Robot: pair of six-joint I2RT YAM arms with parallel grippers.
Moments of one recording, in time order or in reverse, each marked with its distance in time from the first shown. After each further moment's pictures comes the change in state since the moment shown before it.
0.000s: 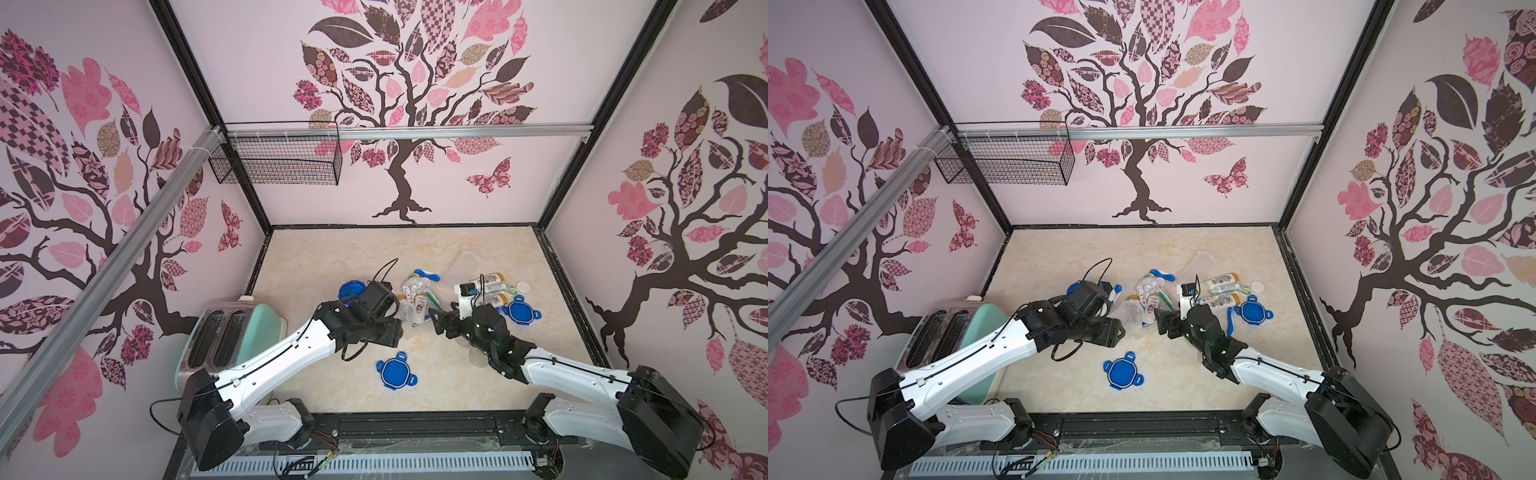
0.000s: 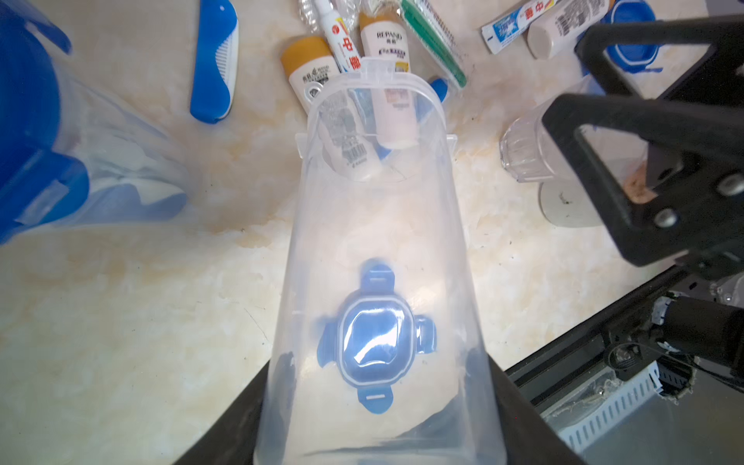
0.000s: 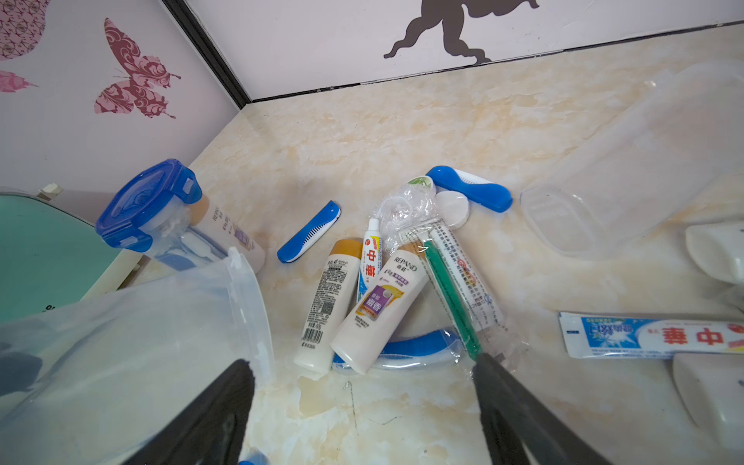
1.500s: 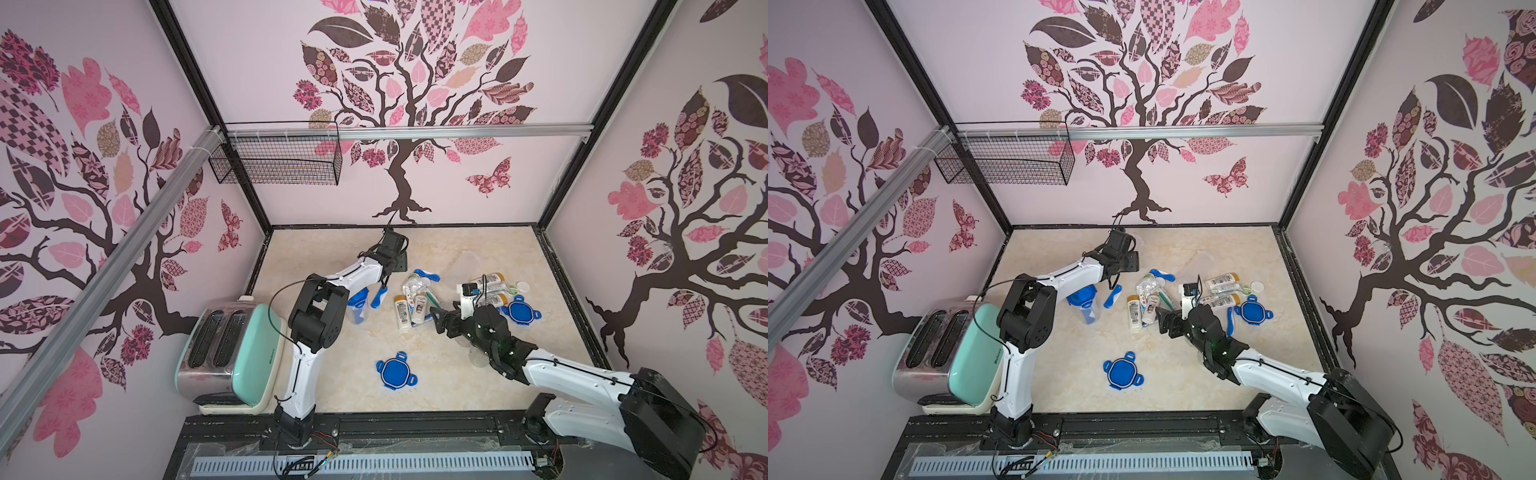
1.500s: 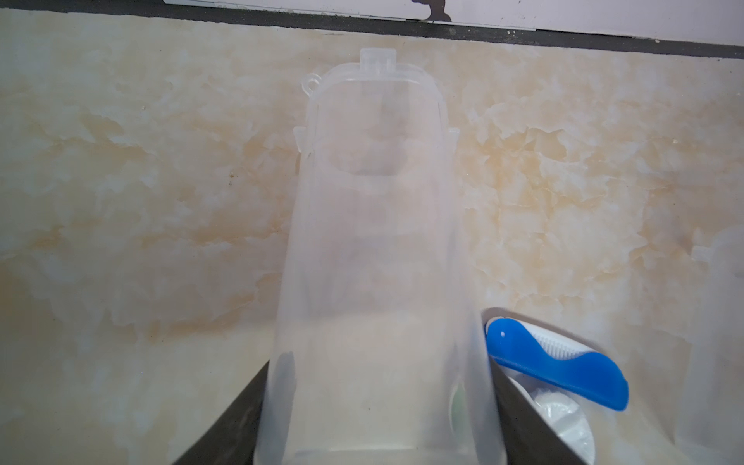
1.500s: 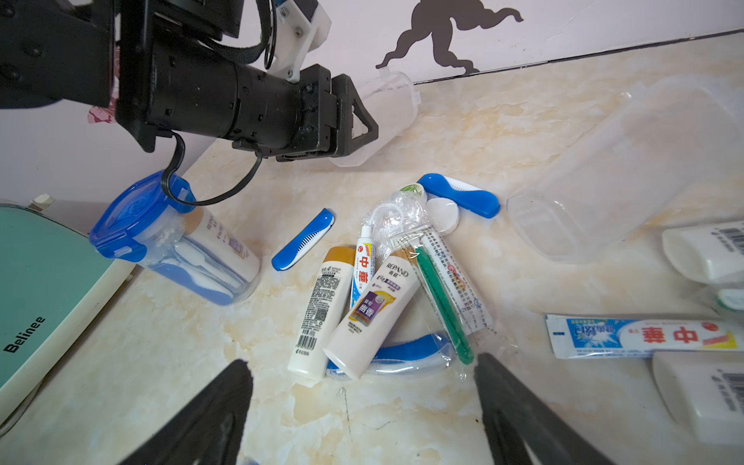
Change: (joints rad) left arm 0.322 0.898 0.542 0.558 -0.177 0.111; right arm 0.000 -0.015 -0.007 0.002 0.022 0.001
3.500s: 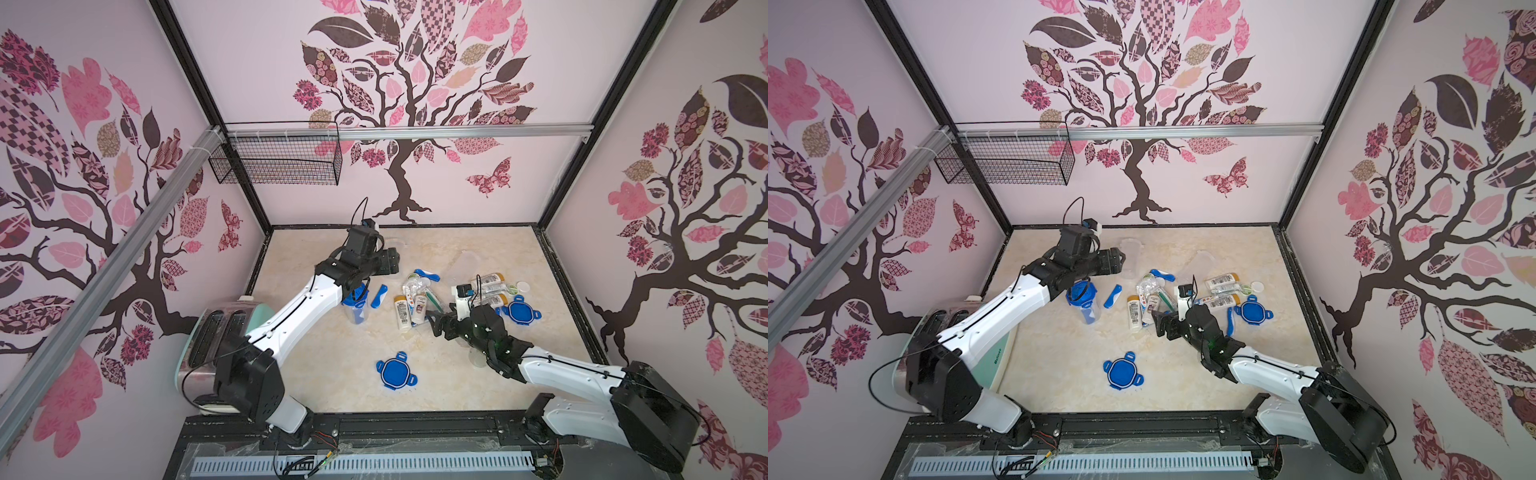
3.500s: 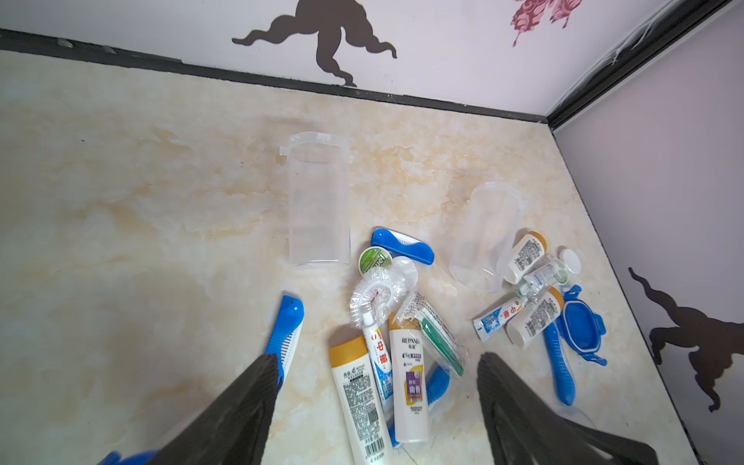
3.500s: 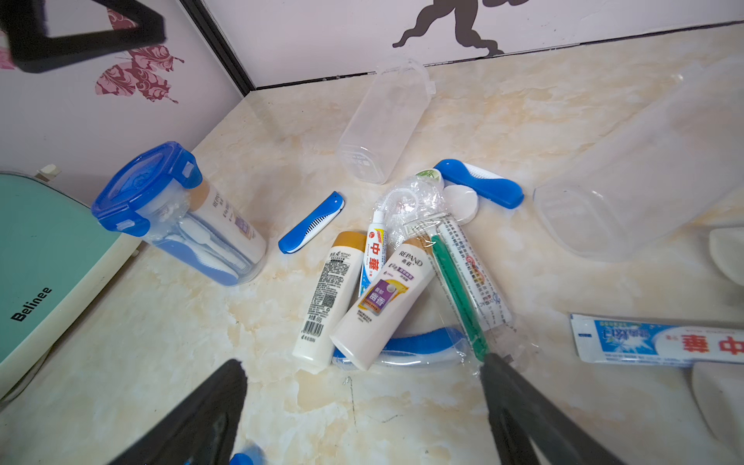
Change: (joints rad) left arm -0.011 -0.706 -0.330 -0.182 0.179 -0.057; right arm 0.000 0.046 0.003 0.024 -0.051 -0.031
